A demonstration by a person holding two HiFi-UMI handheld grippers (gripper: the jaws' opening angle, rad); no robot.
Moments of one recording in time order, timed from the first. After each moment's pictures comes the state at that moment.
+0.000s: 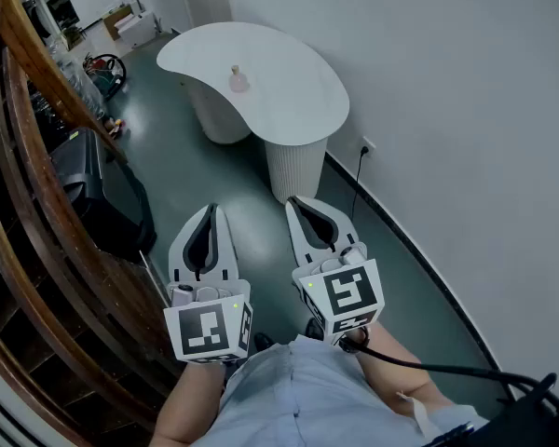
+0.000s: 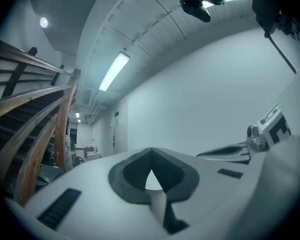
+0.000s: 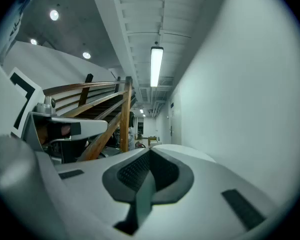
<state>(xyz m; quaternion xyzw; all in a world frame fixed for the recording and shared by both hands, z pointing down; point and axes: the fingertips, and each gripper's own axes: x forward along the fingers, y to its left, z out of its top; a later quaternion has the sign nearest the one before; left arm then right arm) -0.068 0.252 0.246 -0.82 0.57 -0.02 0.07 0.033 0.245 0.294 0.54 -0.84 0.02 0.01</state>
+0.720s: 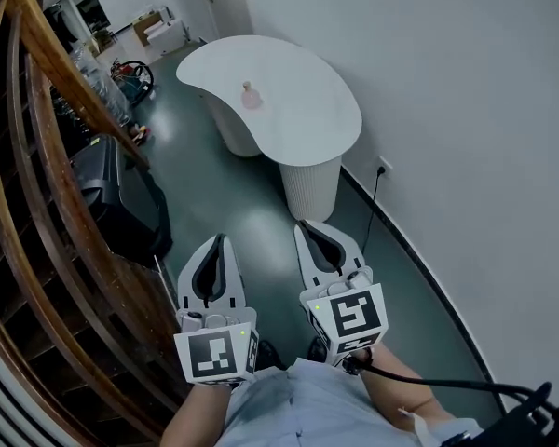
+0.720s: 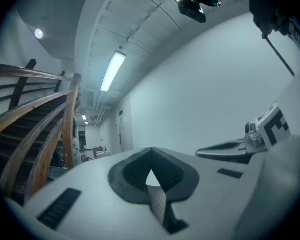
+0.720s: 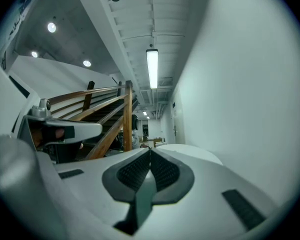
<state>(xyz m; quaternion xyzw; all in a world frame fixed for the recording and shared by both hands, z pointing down) -0.031 0.260 0.259 -0.79 0.61 -0.06 0.09 0.074 0.238 0.308 0.51 -0.86 0.04 -0.02</state>
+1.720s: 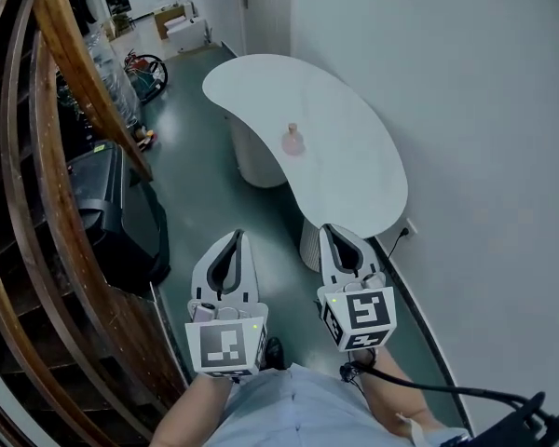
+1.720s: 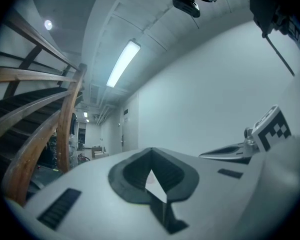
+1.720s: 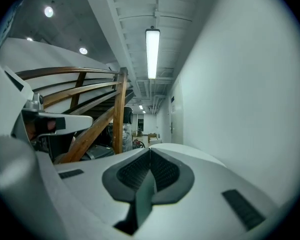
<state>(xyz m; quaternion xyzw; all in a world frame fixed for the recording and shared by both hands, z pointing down) -0.116 0.076 0.257 -0.79 0.61 -0.02 0.07 0.012 0.045 0.311 0.54 -0.84 0.03 0.03</state>
